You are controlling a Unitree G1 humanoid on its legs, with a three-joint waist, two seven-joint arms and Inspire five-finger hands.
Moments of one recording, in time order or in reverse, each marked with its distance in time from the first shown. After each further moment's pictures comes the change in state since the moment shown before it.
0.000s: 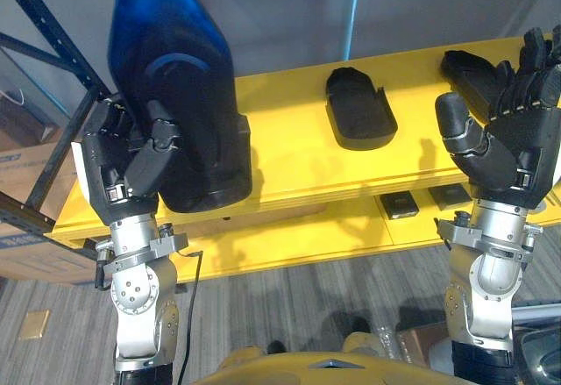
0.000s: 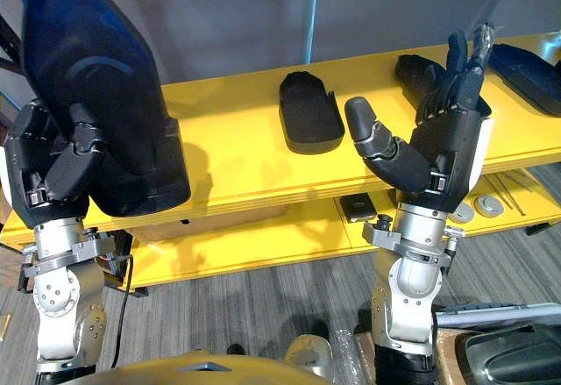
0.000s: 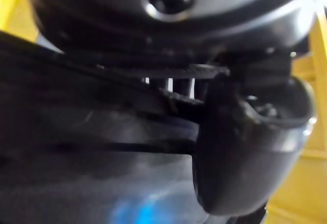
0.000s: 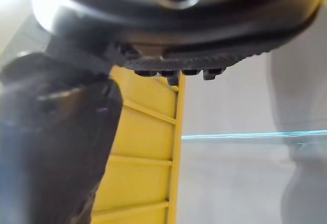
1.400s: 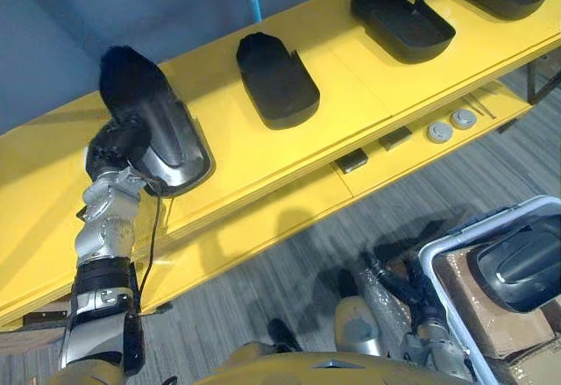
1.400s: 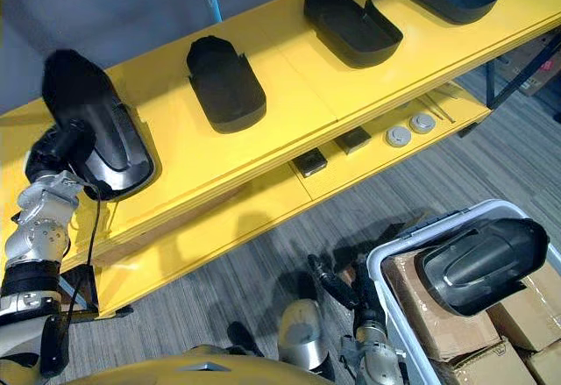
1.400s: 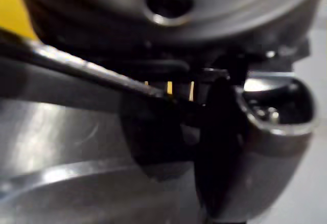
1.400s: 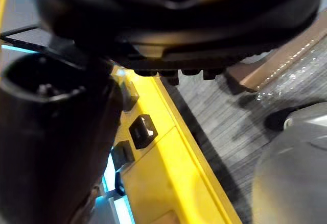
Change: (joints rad) left arm -0.557 0.361 0.188 0.836 -0.501 0.483 0.135; right arm 0.381 0.030 0.105 0.606 -0.093 0.344 0.021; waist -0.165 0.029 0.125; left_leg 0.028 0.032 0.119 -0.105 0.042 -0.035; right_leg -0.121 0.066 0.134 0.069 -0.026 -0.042
